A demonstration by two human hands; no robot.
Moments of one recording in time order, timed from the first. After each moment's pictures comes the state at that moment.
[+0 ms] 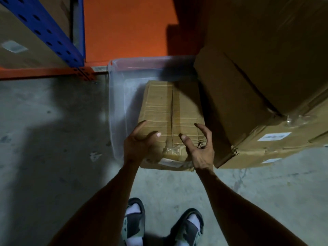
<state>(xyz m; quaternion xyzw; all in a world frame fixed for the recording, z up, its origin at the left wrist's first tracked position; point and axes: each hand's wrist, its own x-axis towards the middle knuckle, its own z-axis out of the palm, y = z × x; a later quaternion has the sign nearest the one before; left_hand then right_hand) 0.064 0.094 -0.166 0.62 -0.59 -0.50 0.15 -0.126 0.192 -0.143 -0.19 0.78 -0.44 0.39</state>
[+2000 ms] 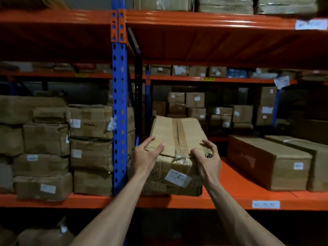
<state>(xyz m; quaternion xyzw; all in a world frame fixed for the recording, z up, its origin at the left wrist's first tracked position) 0.116 -0.087 0.812 0.39 -0.60 -0.27 0.65 -0.073 -0.016 0.800 -0.42 0.50 -0.75 0.13</state>
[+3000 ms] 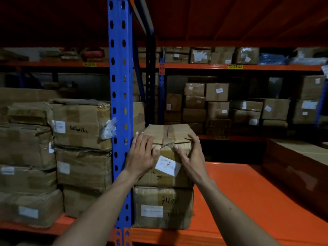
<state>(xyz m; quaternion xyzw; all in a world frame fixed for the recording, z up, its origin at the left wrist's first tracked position) 0.159 -0.348 0.795 0.40 -0.72 0.36 0.45 -0.049 -0.303 0.787 -0.64 0.48 -0.60 0.09</state>
